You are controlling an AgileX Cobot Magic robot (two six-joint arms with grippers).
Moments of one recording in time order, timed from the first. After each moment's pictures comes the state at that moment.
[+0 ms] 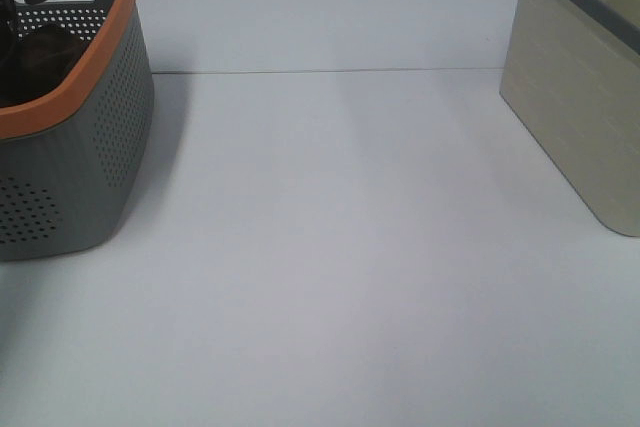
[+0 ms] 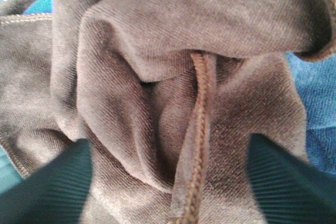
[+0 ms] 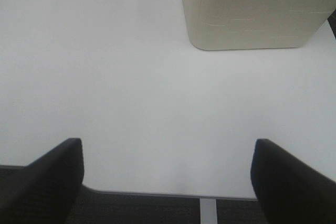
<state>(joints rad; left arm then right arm) 0.09 2.18 -1.81 -0.14 0.88 1.24 -0.07 0.00 -0.50 0.09 1.06 -0.10</state>
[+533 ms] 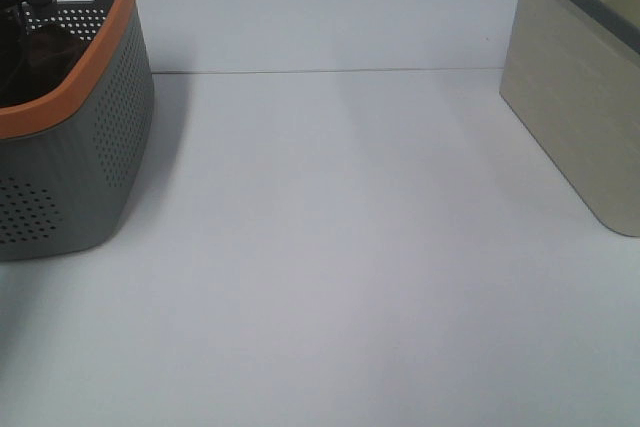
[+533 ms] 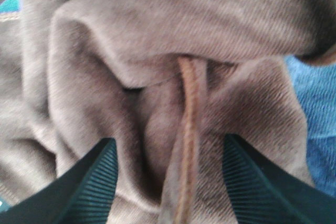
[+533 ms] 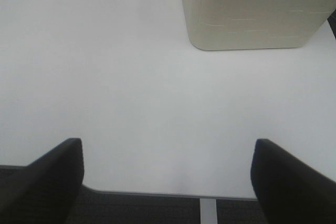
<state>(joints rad) 0.08 2.21 -1.81 -0.14 0.87 1.24 -0.07 0.00 -0.50 0.09 1.06 -0.10</state>
